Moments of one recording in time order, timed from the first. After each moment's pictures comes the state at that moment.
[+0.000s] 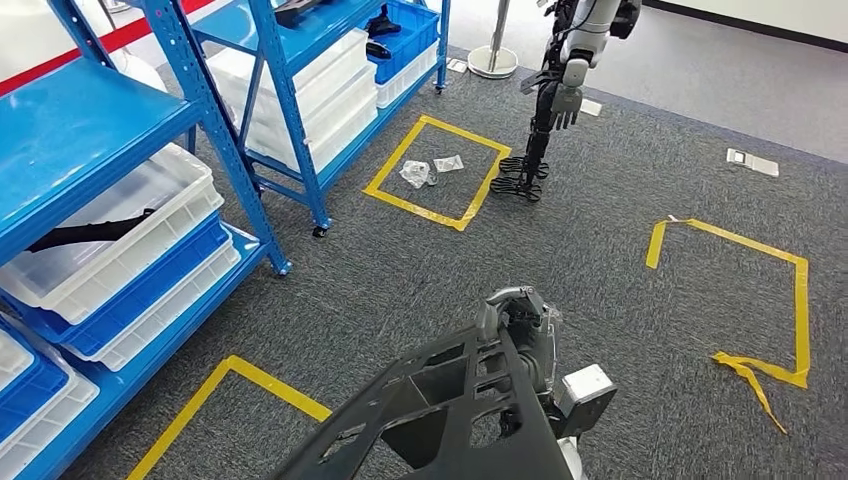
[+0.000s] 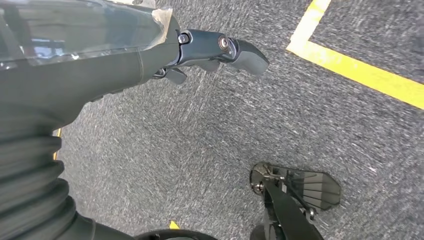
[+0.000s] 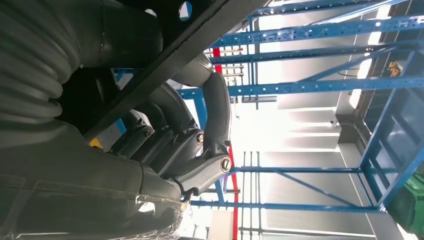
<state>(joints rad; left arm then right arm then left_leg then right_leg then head) -0.10 -0.12 1.22 -0.19 -1.10 0.15 -0.18 -0.07 0.09 0.43 -1.50 -0.03 -0.22 -0.58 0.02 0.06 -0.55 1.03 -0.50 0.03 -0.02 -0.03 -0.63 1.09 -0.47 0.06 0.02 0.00</state>
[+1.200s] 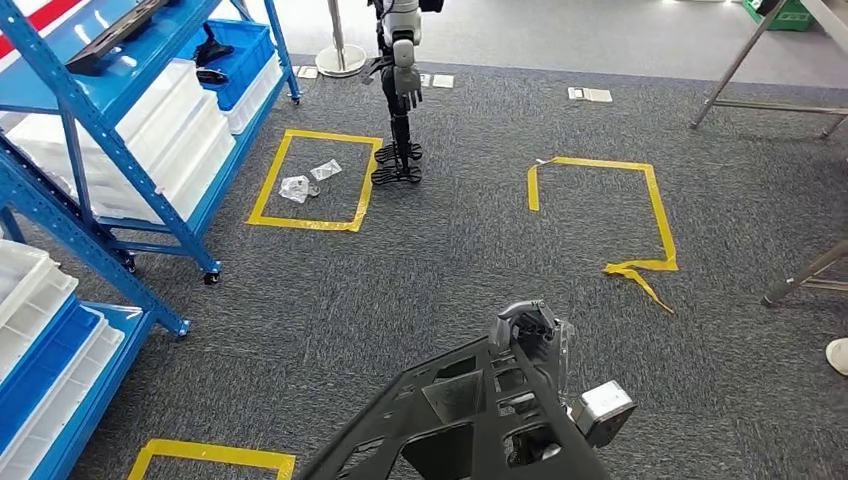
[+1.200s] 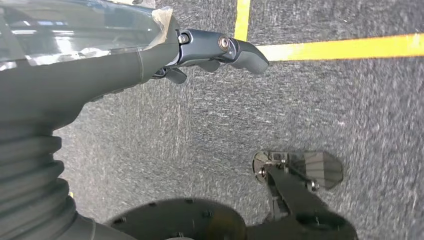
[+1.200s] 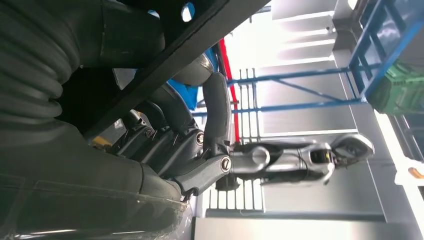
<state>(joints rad) -0.10 -0.15 1.21 -0.19 -1.15 0.15 -0.18 -0.01 0.06 0.40 -1.55 -0.04 -0.17 -0.58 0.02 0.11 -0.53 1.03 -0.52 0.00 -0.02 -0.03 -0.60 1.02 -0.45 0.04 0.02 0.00</state>
